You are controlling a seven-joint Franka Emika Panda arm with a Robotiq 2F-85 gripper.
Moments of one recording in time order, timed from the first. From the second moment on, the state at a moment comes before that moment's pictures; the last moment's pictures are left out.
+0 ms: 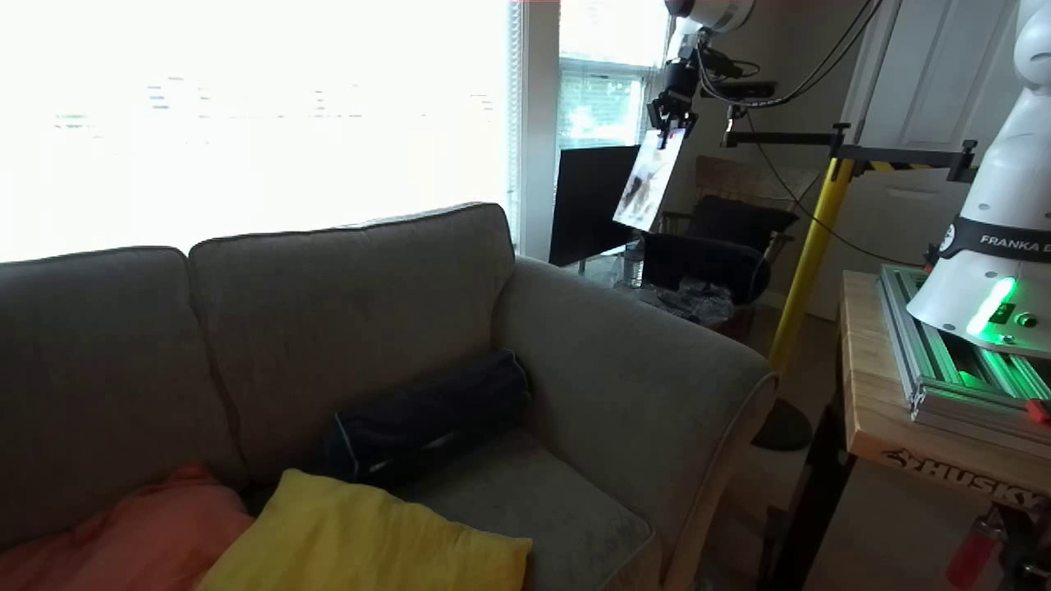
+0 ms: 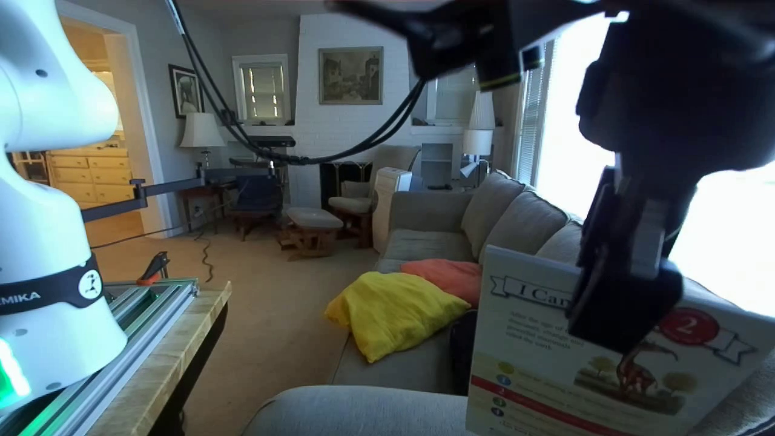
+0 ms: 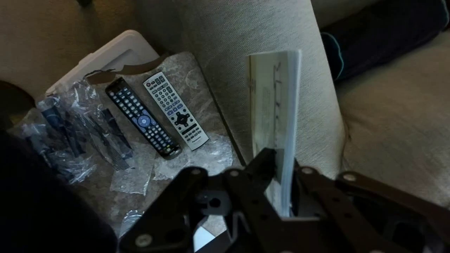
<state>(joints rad) -0.40 0.30 -0.20 -1.86 0.35 2.05 -0.05</state>
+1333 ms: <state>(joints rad) -0.42 0.44 -0.23 -2.08 0.64 2.51 0.16</state>
